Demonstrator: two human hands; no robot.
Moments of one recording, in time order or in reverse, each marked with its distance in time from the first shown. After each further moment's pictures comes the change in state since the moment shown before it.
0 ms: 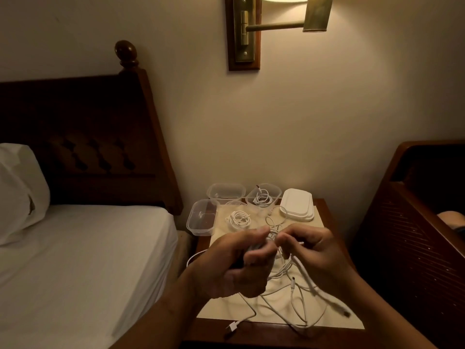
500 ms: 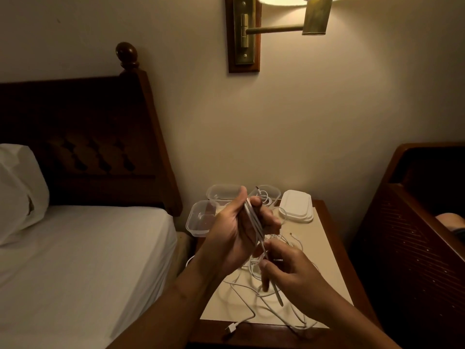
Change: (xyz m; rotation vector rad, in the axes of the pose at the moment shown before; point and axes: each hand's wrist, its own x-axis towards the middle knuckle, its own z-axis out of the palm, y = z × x) left_hand 0.030 0.018 -0.002 -0.291 0.500 0.444; right_hand -0.015 0.003 0.038 0.050 -0.091 0.283
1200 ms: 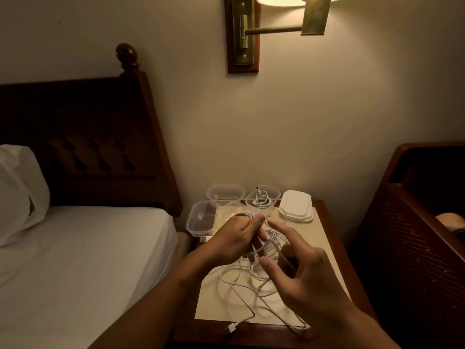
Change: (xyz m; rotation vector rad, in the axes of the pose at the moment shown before) left_hand 0.014 0.000 -0.045 1.380 0.088 -0.036; right_hand -0.019 -0.030 -0.002 -0.320 0.223 -0.250
